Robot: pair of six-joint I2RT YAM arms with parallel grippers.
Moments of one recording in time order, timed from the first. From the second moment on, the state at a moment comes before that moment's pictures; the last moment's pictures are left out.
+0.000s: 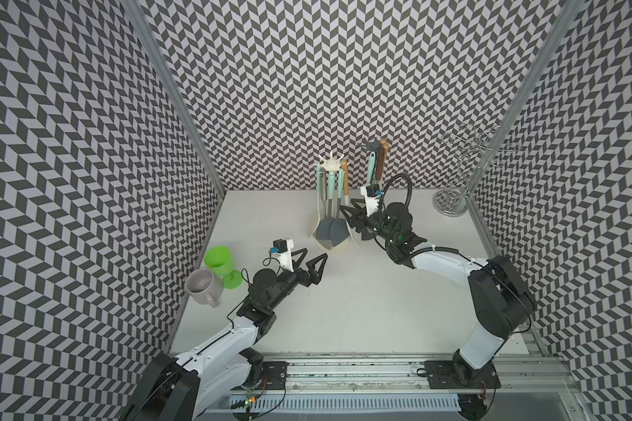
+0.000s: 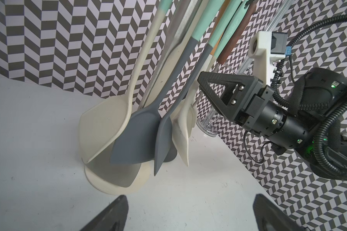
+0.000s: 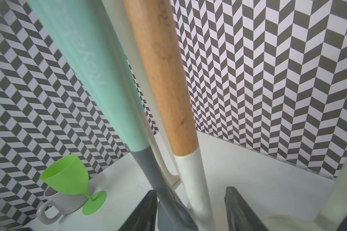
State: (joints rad) left arm -0.48 0.98 0.27 0.71 0.21 -0.52; right arm 0.56 1.74 1.11 0.60 -0.24 0.19
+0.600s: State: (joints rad) left arm -0.48 0.98 0.27 0.70 0.20 -0.52; right arm 0.57 1.79 1.22 0.53 -0.14 0.12
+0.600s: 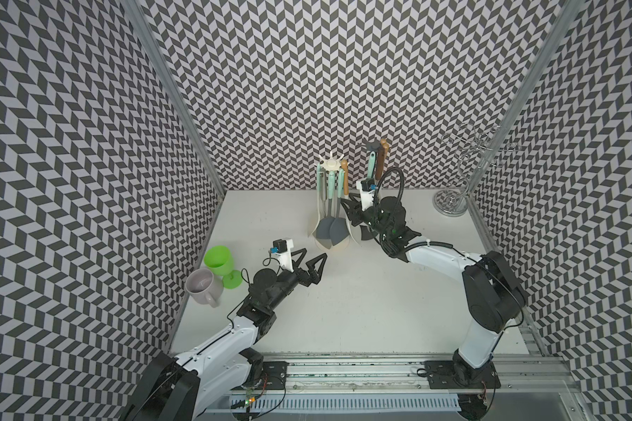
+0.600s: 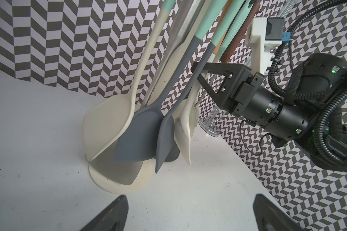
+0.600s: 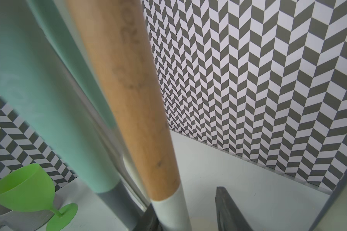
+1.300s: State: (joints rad) left arm -0.48 0.95 0.26 0.69 0.19 -0.51; right arm 0.66 1.78 1.30 0.33 0.18 0.07
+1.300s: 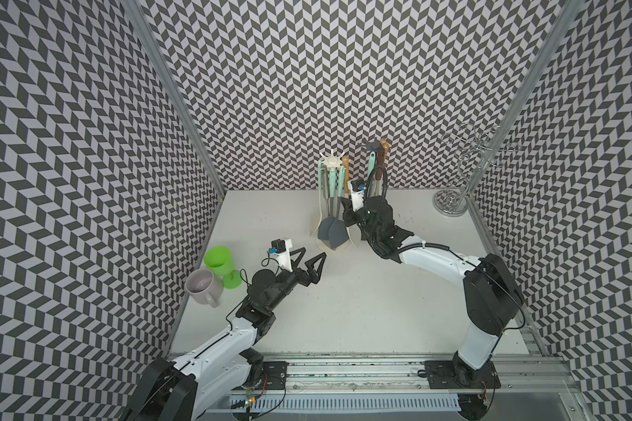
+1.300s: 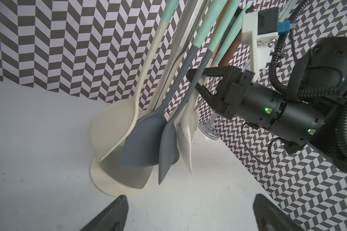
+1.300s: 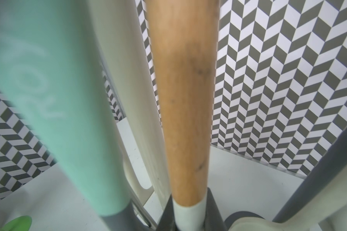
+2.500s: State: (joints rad) left arm -0.51 0.82 0.26 0.65 0.23 -0.51; right arm 0.82 1.22 0.77 0.23 0.44 -0.23
